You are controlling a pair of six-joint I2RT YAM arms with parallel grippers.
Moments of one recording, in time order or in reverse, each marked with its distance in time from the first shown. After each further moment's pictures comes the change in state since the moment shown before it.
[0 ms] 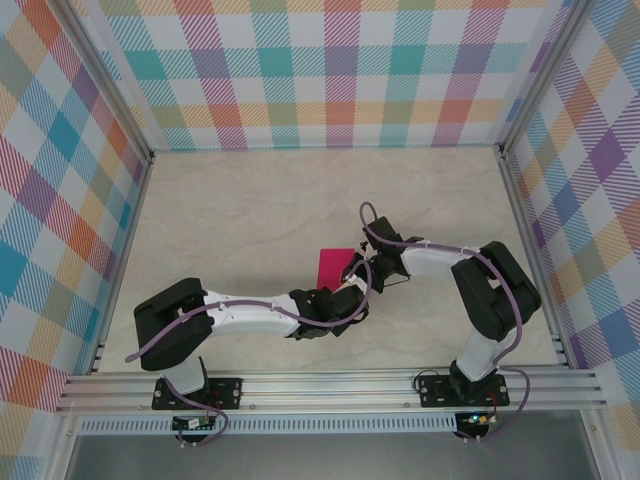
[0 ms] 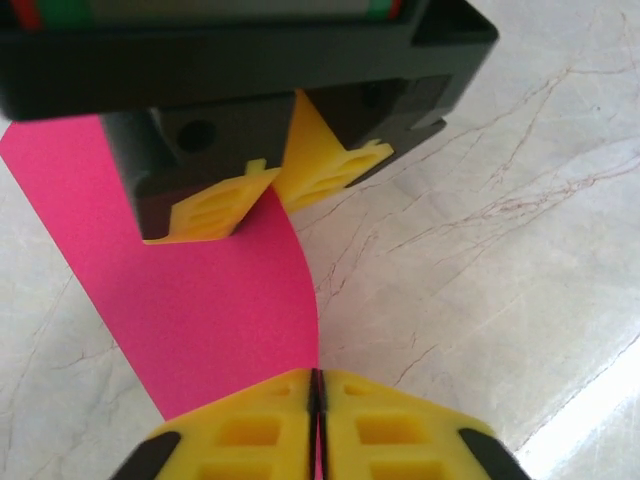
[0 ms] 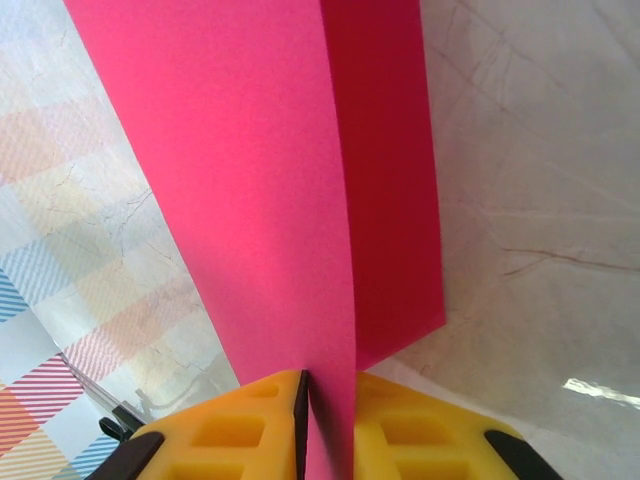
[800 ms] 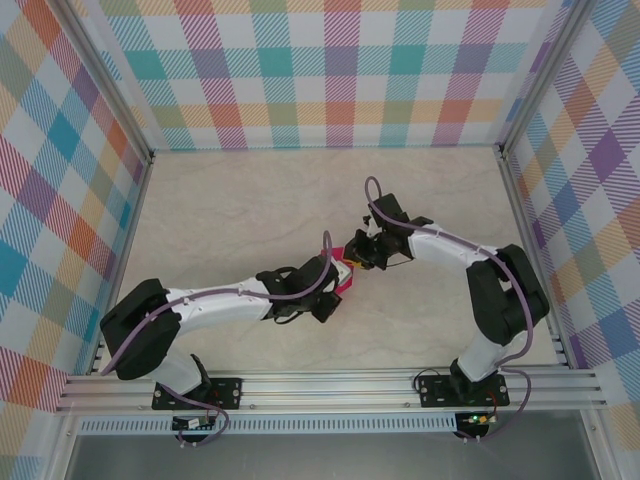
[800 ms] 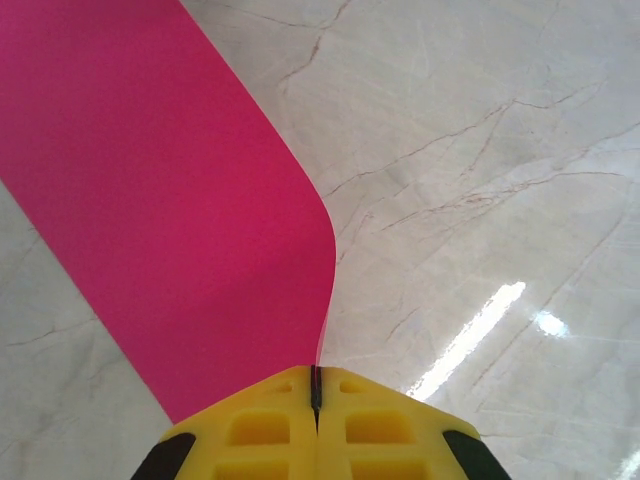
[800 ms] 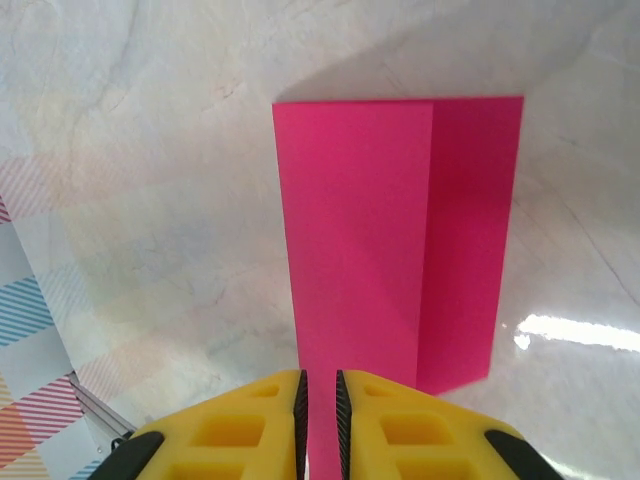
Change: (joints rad) left arm 0.220 -0.155 -0.080 0.006 0.406 -0.005; right arm -0.048 -0.033 0.172 -0.124 0.061 -0.124
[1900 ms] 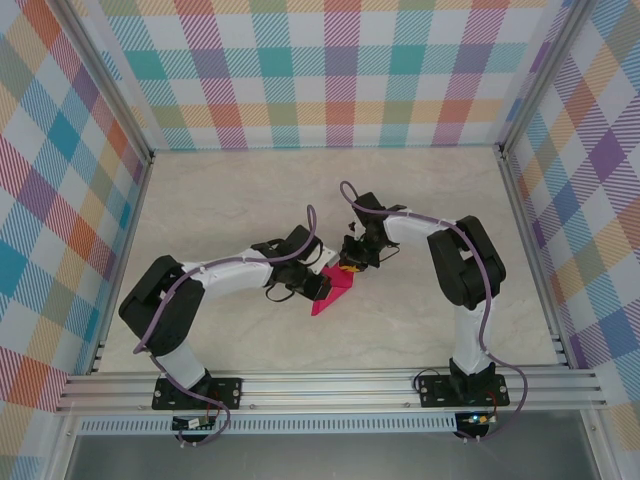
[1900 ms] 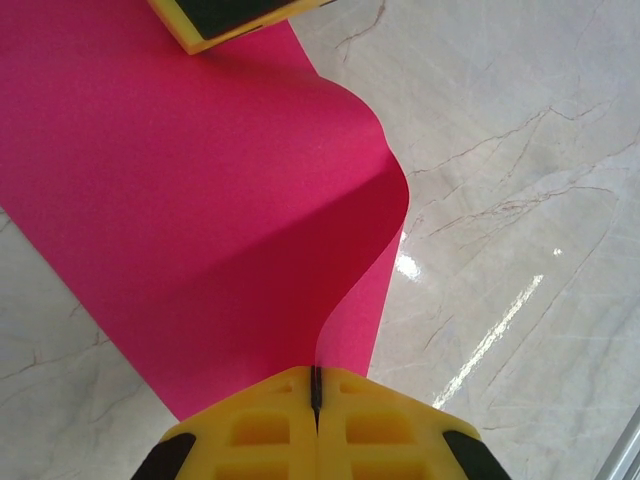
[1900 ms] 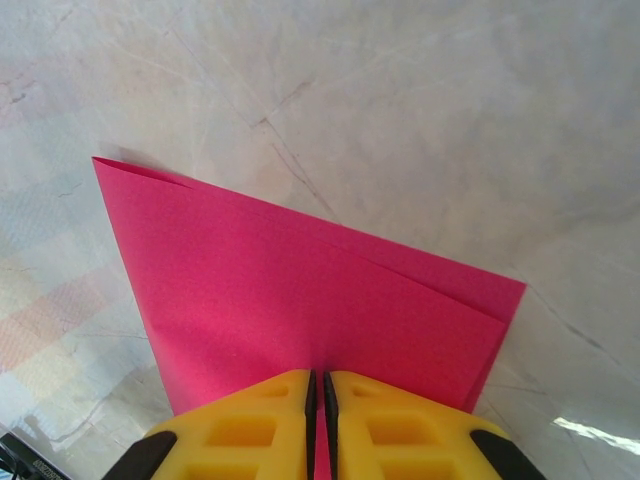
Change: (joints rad) left arm 0.257 0.160 0.106 -0.089 0.390 0.052; right arm 0.004 0.312 0.226 -0.183 0.007 -0.209
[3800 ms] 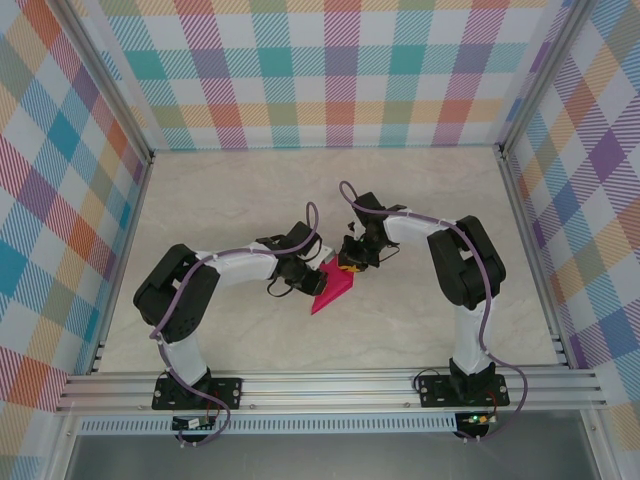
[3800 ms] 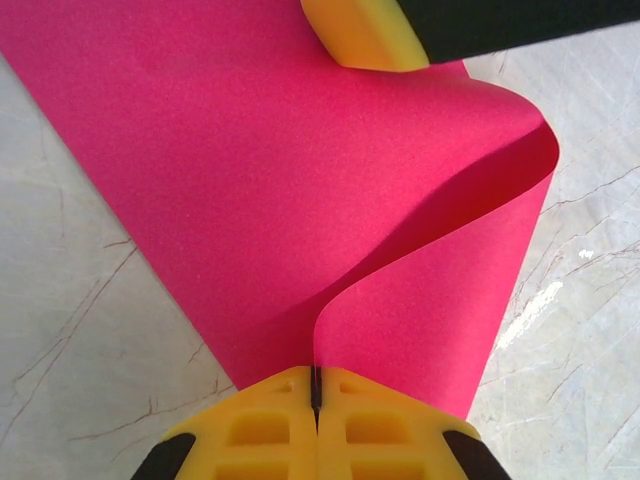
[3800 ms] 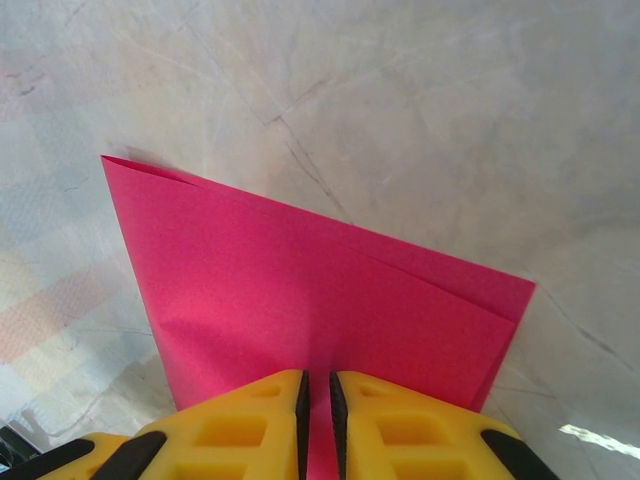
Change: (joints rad) left arm 0.048 0.109 0.040 -0.003 -0.053 0.026; right arm 0.000 0.002 0.000 0.002 -0.008 -0.018
